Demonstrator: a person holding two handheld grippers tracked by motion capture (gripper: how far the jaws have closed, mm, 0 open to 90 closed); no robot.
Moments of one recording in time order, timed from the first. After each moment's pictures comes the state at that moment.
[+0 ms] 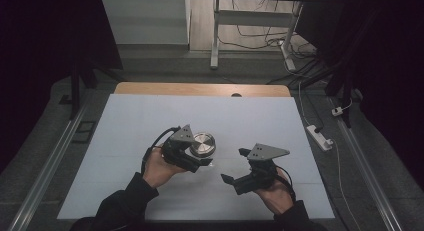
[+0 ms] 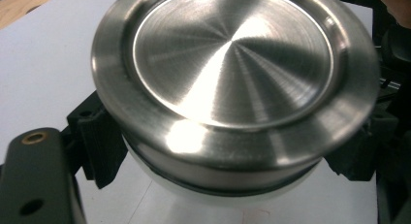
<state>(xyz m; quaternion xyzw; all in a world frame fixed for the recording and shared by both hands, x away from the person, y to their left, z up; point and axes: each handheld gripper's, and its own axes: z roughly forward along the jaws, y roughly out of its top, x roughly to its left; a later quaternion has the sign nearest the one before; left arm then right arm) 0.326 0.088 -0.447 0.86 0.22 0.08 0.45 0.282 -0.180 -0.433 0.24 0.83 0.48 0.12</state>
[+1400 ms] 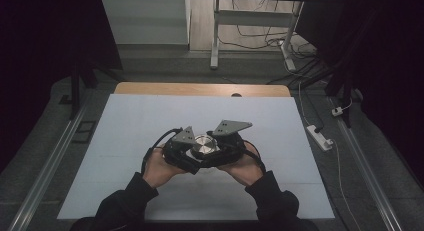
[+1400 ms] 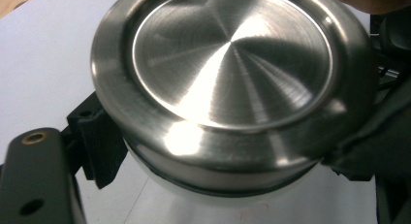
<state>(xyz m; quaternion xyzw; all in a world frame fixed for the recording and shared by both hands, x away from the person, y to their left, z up) 0.327 0.087 -0.448 0.88 0.20 0.07 0.43 0.327 -0.101 -0.410 0.21 0.85 0.47 0.11</state>
